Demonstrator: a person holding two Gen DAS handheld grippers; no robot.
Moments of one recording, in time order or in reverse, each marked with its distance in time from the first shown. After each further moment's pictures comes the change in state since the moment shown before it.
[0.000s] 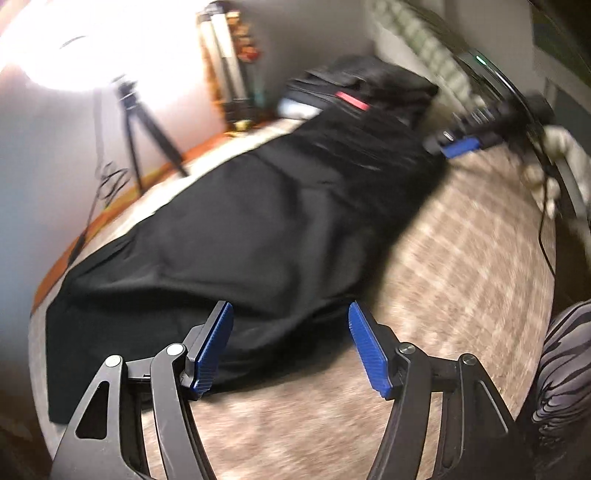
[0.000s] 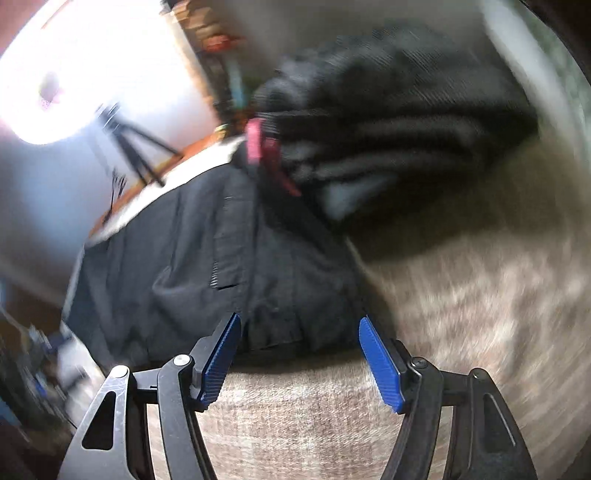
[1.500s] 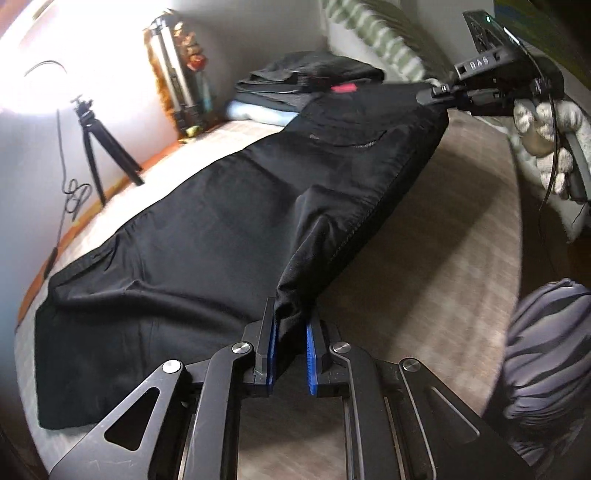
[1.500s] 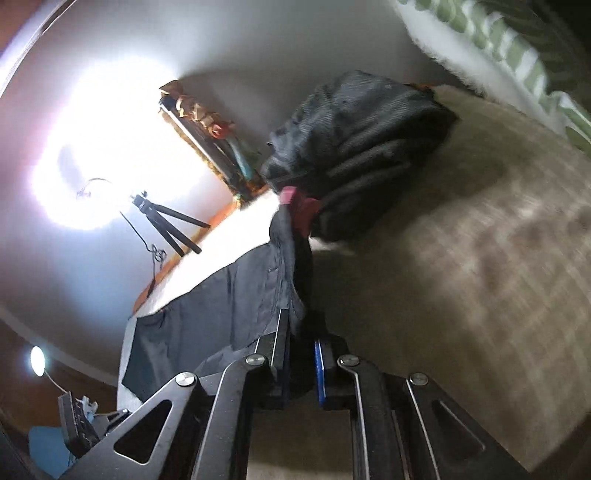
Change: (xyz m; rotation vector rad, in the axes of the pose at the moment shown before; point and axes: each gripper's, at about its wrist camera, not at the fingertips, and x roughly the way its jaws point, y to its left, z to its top) left arm -0.013 -0.047 -0.020 0.070 -0.024 -0.108; right arm -0.091 -0.001 -0.067 0.151 -0.227 0.069
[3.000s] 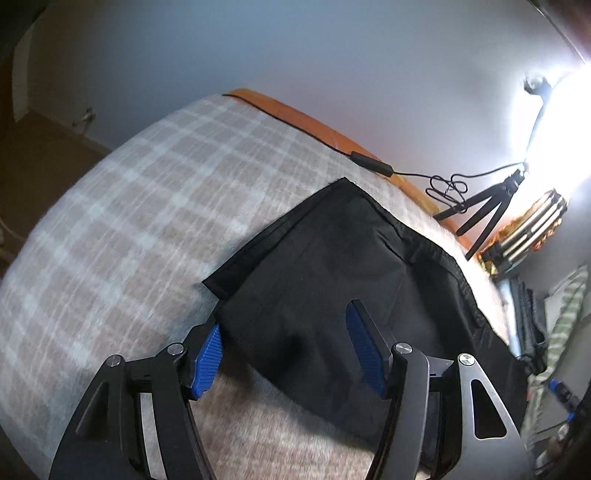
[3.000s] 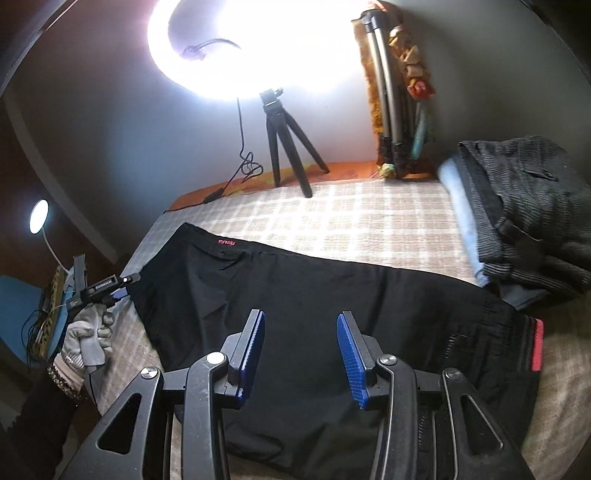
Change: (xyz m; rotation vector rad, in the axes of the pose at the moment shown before) left arm -0.042 0.316 -0.187 -1.180 -0.160 0.244; right arm 0.084 0.181 0.001 -0.570 0.183 0.126
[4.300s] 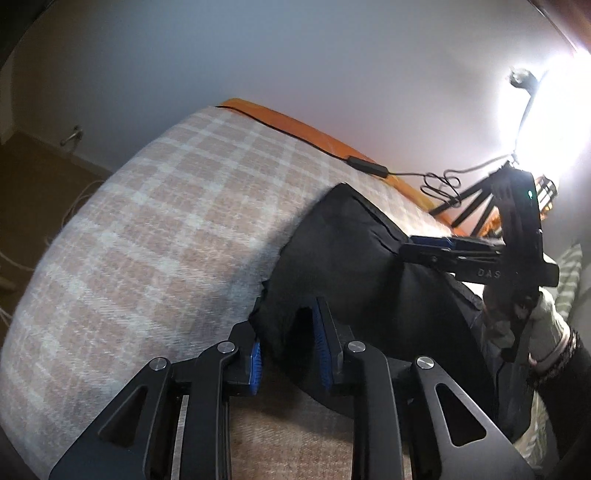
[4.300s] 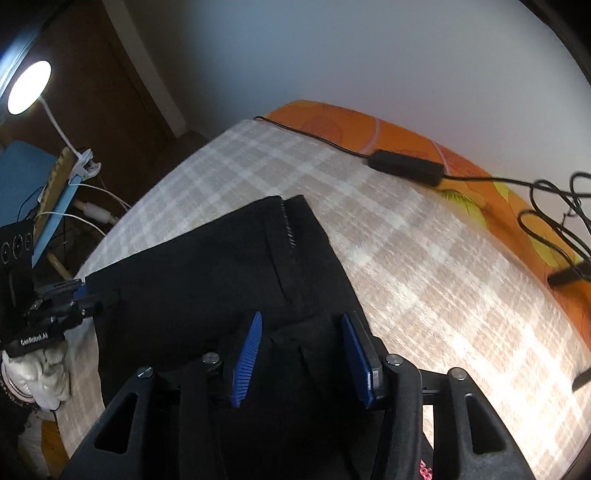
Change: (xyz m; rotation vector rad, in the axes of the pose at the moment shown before) left arm -0.002 0.020 0.000 0.076 -0.003 -0.052; right arm 0.316 0.229 0.105 -0.574 0.323 0.227
